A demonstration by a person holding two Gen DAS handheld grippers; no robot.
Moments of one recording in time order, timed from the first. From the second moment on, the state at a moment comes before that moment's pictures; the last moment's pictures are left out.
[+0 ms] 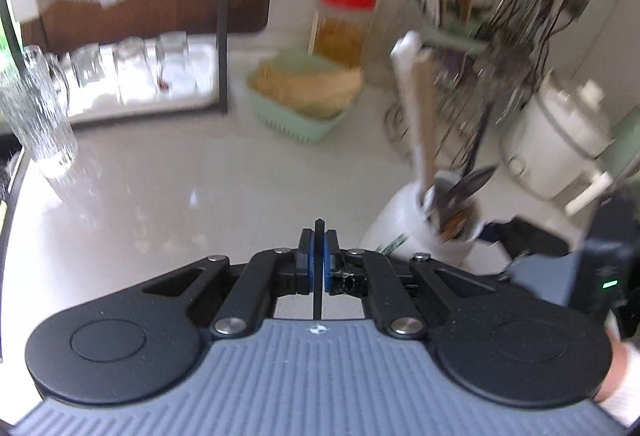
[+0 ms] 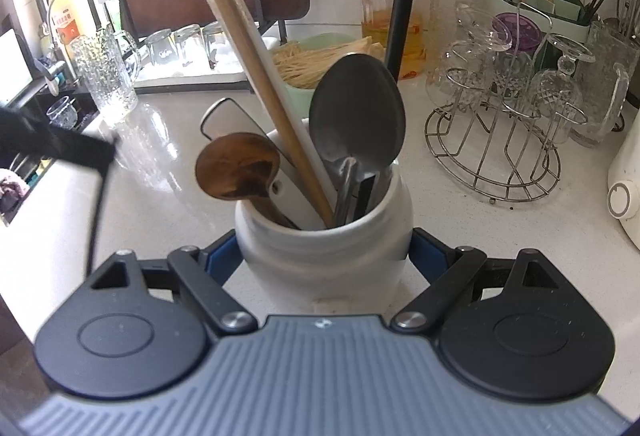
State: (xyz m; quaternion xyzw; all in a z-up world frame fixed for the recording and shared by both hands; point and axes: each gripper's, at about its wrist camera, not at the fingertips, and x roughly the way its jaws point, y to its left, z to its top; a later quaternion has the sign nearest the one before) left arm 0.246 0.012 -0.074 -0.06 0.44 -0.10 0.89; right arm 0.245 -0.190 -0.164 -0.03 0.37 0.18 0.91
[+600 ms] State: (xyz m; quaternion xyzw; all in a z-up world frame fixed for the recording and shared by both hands) left arm 0.209 0.016 0.003 -0.08 0.37 -0.15 0.91; right arm 0.241 -0.183 -0.168 -0.05 0.37 0.17 0.91
